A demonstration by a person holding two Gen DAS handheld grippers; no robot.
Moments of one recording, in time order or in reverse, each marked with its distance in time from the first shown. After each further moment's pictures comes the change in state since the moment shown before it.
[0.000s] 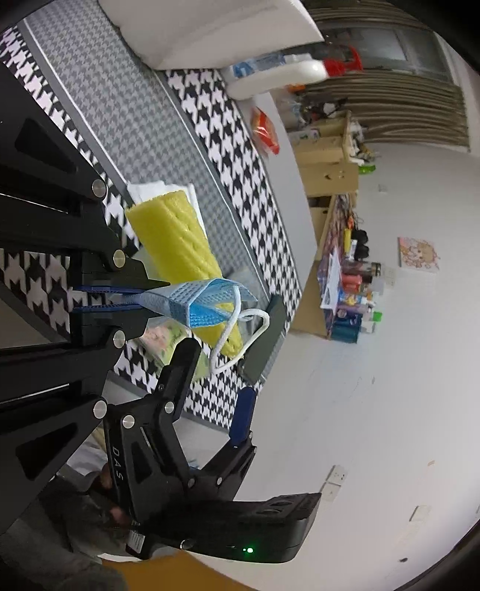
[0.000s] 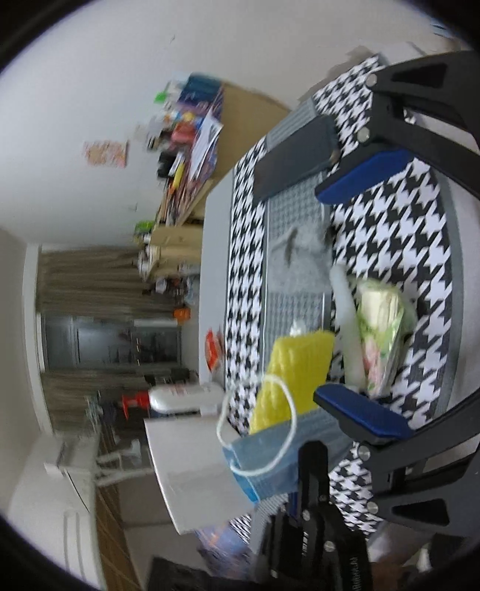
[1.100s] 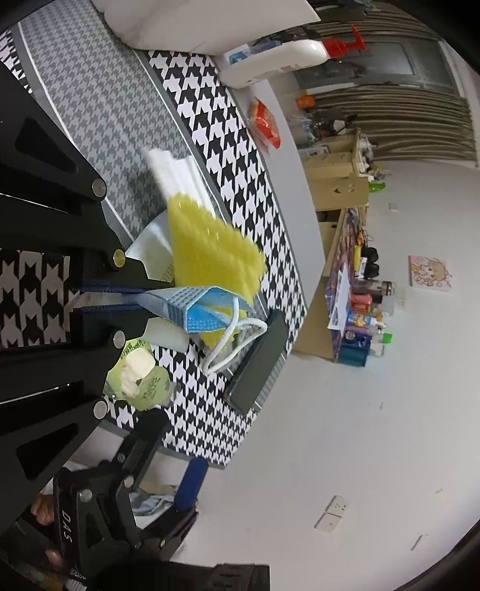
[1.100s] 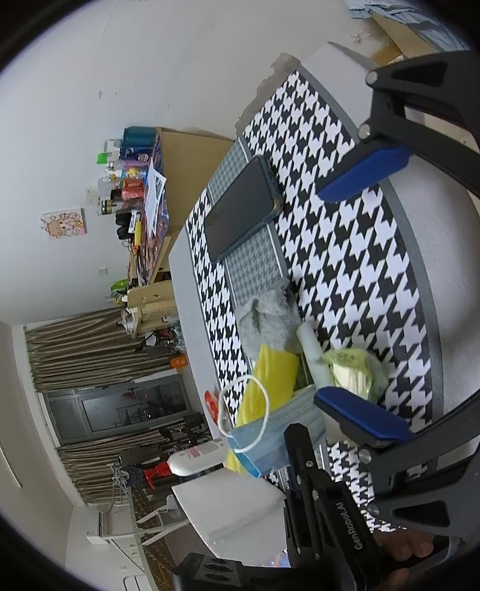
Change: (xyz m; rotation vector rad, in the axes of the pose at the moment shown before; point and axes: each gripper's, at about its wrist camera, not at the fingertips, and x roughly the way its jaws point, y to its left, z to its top) left arm 0.061 -0.009 0.028 -0.035 0.026 0.082; right arm -0.007 -0.046 -0.023 0.294 0.060 -0.120
